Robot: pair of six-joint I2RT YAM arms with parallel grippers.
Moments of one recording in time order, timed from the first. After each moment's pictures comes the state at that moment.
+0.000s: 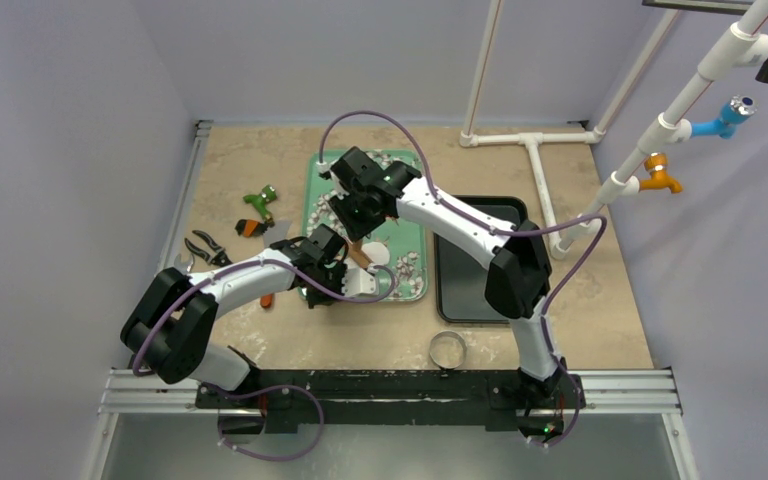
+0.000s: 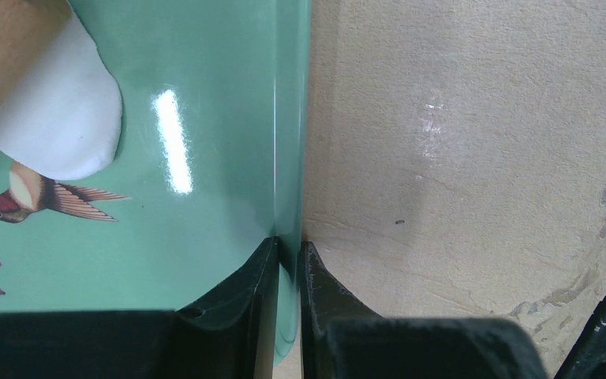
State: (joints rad) left arm -0.63 1.46 0.77 -0.59 0.24 0.84; right arm 0.86 2.06 1.97 -0.93 0.01 0.16
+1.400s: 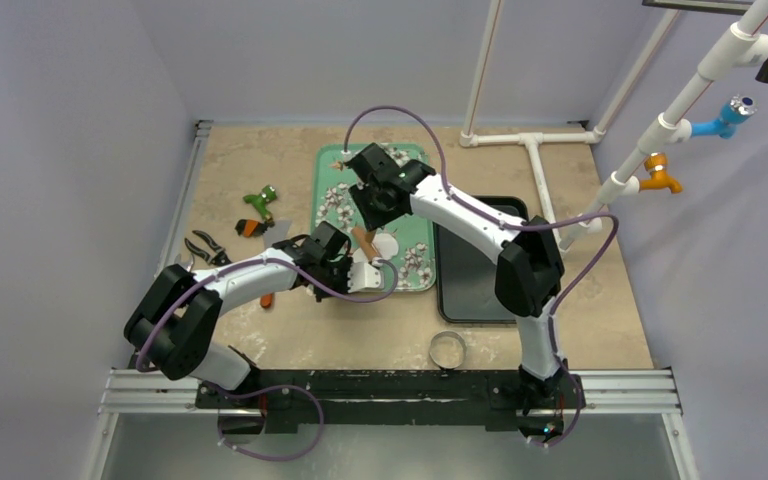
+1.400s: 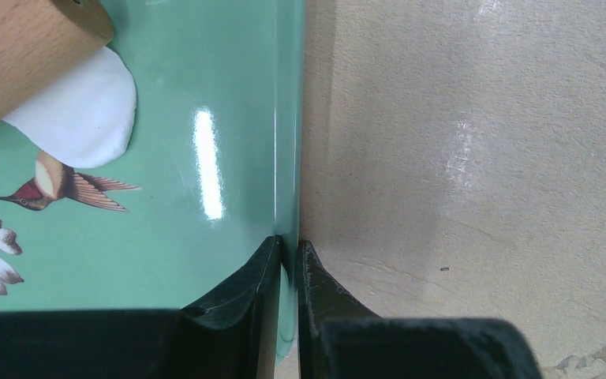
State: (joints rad) left arm -0.63 1.48 0.77 -0.48 0.26 0.85; right arm 0.81 2.04 1.85 -0.85 0.21 0.21
